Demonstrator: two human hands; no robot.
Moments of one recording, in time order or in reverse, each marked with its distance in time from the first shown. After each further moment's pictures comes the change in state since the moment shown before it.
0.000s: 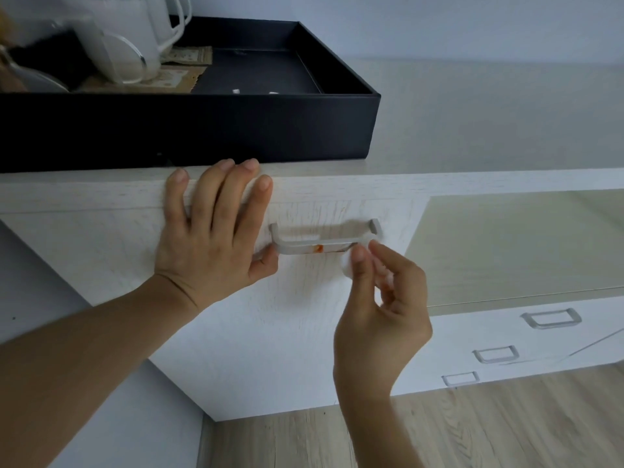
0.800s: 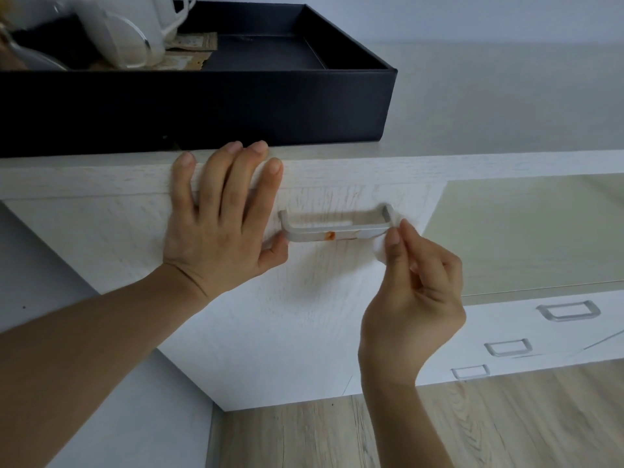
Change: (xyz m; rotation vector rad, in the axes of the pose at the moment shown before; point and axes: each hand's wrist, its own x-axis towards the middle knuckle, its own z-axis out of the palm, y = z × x) left_hand -0.001 0.001 -0.001 0.020 -0.019 -0.014; right_hand 0.005 0.009 -0.001 0.076 0.033 0.023
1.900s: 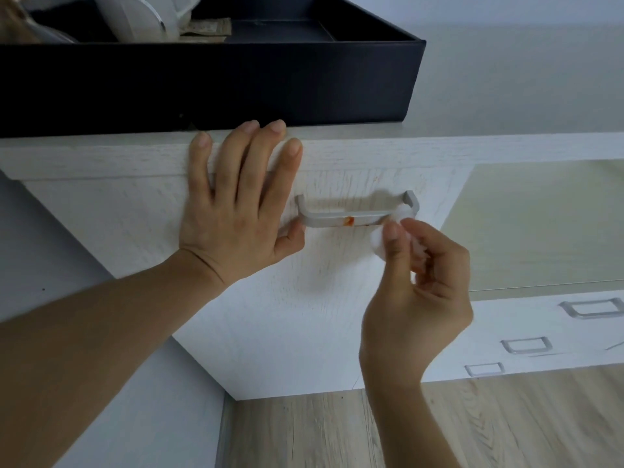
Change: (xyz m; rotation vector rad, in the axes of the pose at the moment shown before) left_hand 0.000 0.001 0.001 -0.024 -0.013 -0.005; right_hand -0.012 -0.006 0.004 0.014 -0.038 0.003
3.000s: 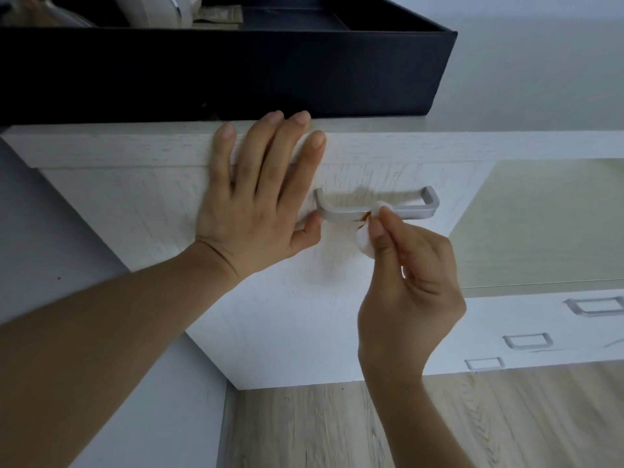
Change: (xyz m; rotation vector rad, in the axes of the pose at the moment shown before) left_hand 0.000 -0.001 -0.001 -0.009 -0.016 0.019; right_hand -0.010 -0.005 0.007 0.001 -0.093 -0.033
